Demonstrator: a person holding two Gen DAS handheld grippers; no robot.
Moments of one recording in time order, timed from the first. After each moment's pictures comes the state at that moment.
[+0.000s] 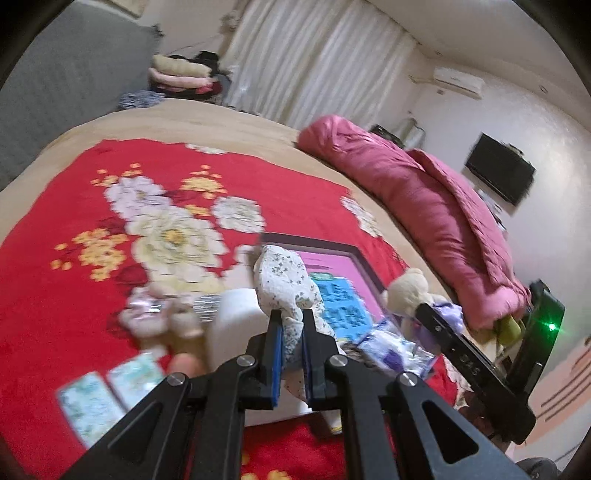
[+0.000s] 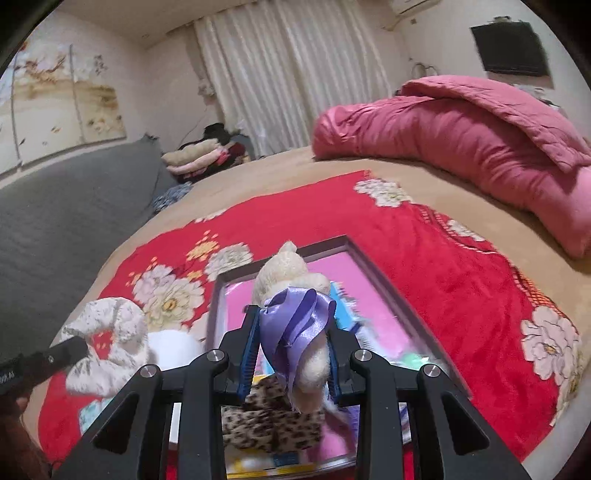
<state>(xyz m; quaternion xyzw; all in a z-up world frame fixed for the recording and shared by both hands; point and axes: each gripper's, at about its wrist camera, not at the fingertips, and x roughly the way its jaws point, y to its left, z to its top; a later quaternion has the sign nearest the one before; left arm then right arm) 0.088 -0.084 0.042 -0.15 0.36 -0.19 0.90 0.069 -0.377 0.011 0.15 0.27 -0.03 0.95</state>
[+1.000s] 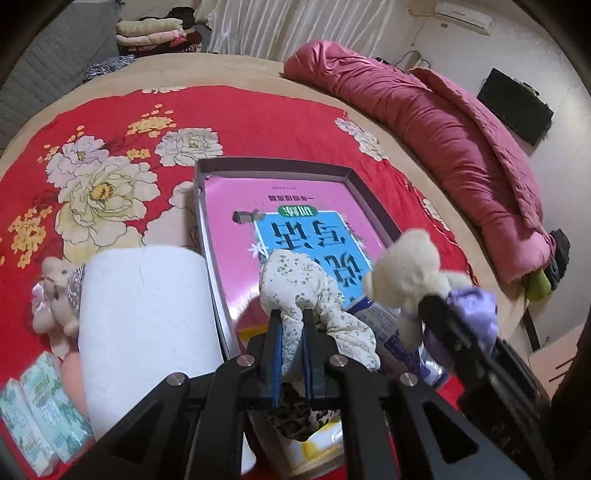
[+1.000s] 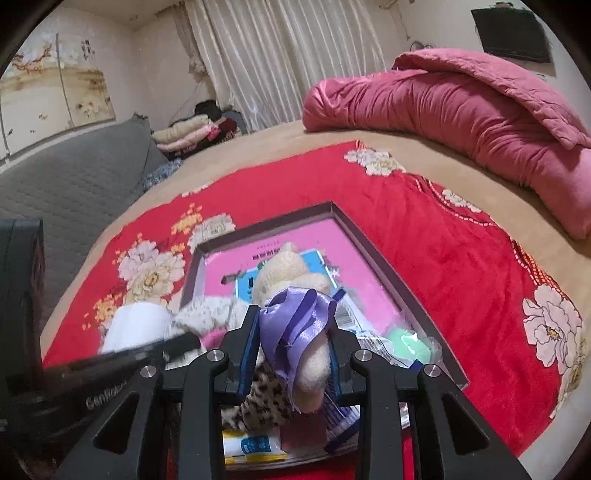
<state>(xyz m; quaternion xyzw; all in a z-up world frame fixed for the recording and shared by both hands) 0.139 -0.208 -0.023 -0.07 0.48 -0.20 0.85 0.080 -0.386 -0.020 0.15 0.33 -0.03 0.93</state>
